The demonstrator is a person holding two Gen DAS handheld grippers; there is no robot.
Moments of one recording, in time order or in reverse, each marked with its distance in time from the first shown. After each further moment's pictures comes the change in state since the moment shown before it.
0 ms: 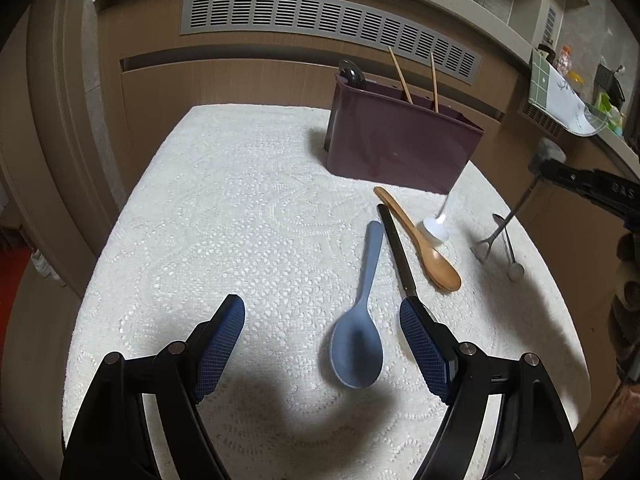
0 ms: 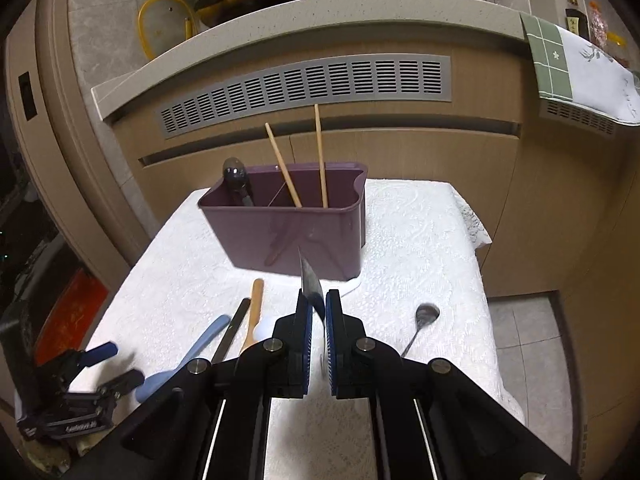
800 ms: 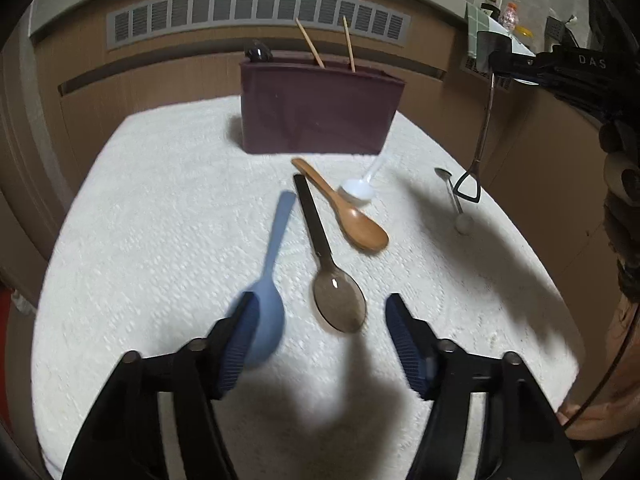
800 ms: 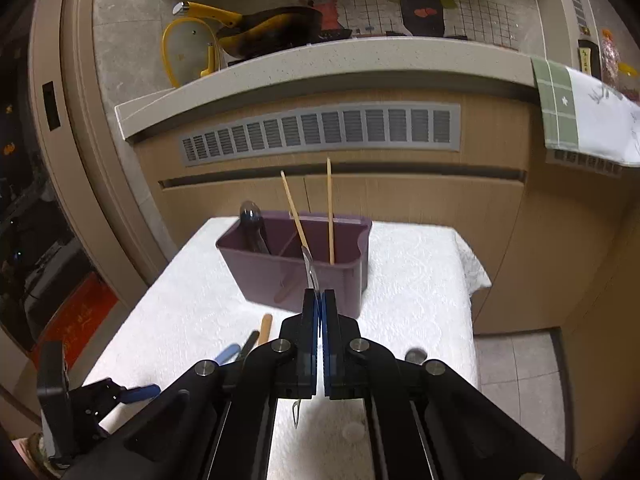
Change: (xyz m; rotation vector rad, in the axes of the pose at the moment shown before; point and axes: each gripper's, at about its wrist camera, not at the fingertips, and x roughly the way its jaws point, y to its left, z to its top) left arm 0.006 -0.054 -0.021 0.149 0.062 -0.105; right arm -0.038 -0.012 0.017 -0.014 -0.077 0.045
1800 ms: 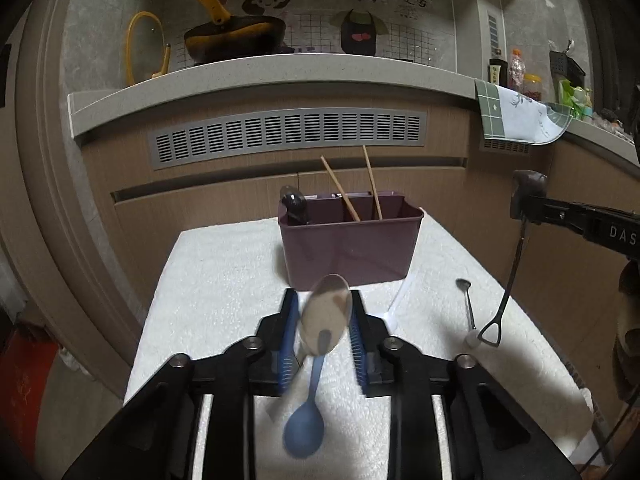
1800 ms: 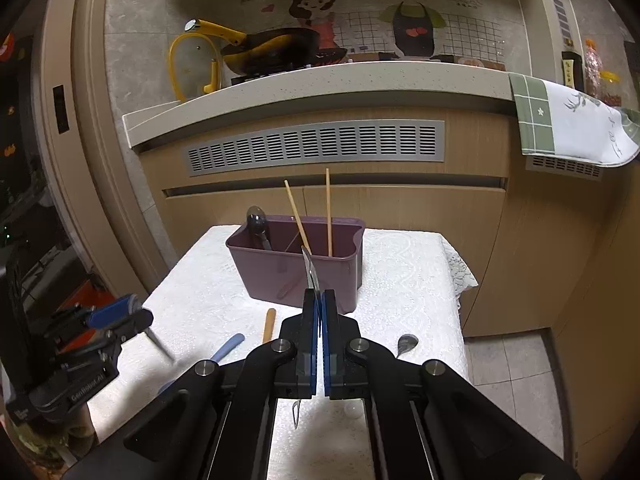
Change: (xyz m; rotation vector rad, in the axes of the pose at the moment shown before) left arm -0.070 -0.018 0.066 0.070 -0.315 0.188; right arm -0.042 0.013 -0.014 -0.019 -0.082 -0.028
